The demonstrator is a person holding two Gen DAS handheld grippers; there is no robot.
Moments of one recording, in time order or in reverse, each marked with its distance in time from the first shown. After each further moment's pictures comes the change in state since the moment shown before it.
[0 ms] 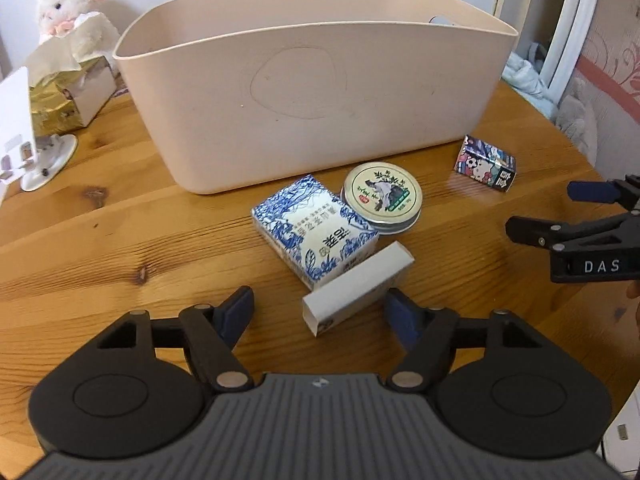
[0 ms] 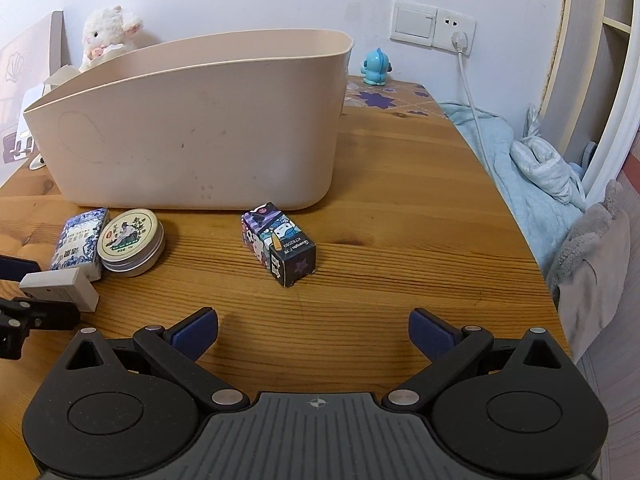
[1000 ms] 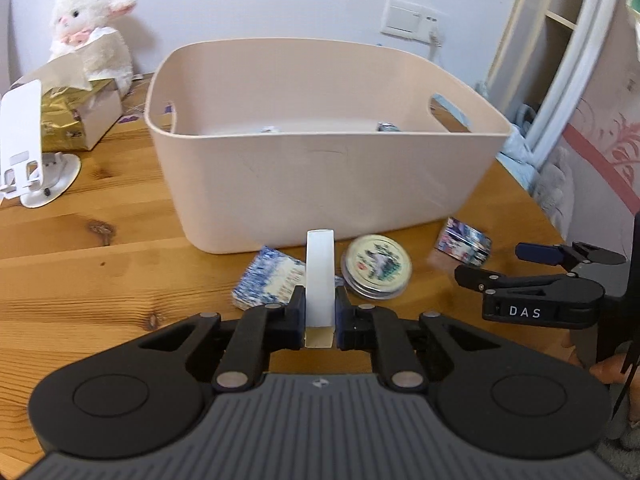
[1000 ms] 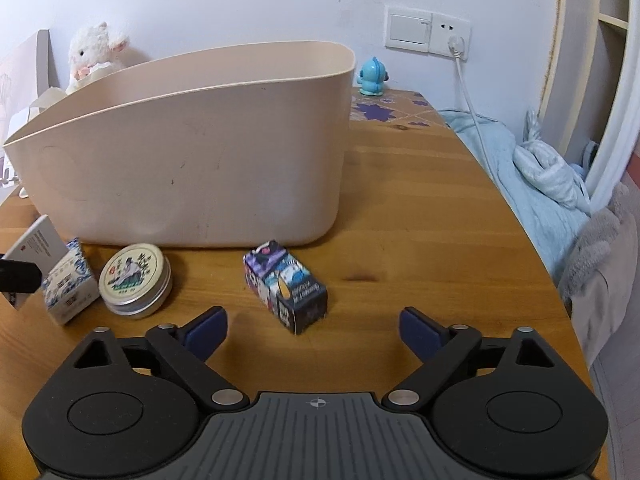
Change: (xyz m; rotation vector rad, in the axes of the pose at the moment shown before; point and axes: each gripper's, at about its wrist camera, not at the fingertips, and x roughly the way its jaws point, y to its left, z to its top) left arm -0.026 0.018 0.028 -0.111 -0.100 -0.067; right arm 0.021 0.006 0.021 0.037 -0.030 -0.009
